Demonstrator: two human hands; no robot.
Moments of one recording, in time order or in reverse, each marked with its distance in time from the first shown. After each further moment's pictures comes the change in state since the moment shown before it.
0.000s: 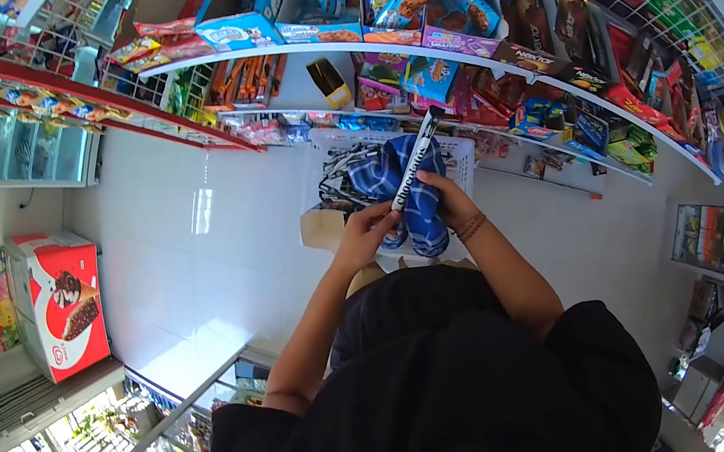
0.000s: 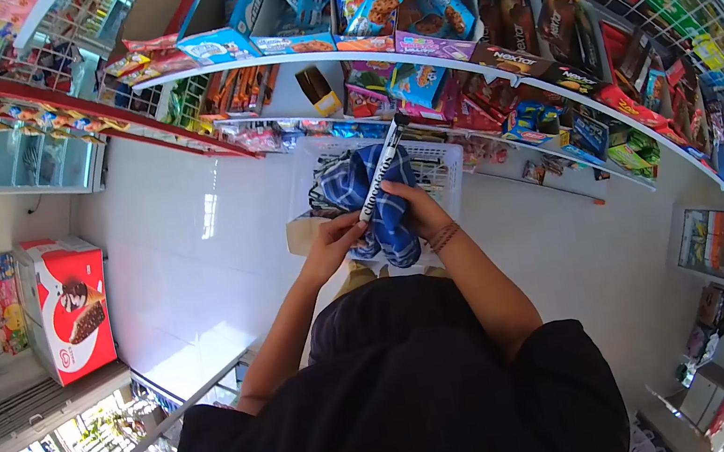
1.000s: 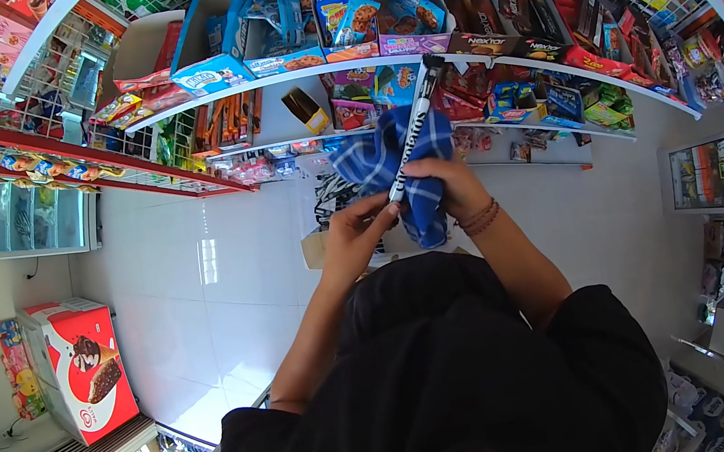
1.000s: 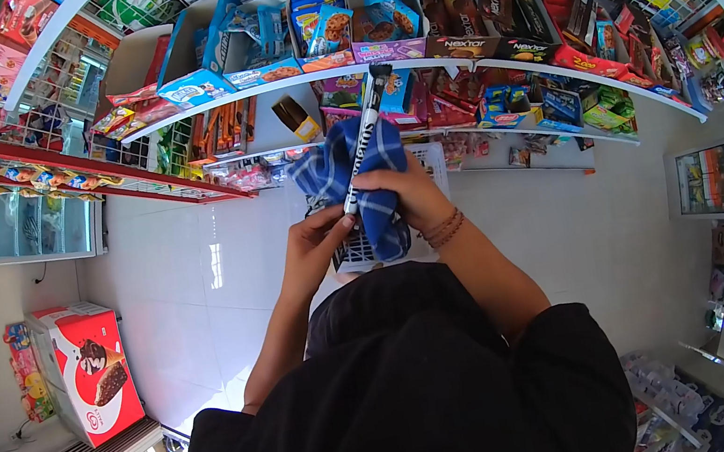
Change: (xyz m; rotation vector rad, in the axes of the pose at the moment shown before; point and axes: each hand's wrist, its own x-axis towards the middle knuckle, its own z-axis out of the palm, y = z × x) left_hand -0.031 0.090 0.016 -0.038 0.006 0.150; right_hand -0.064 -0.041 0.086 -0.214 0.129 -0.451
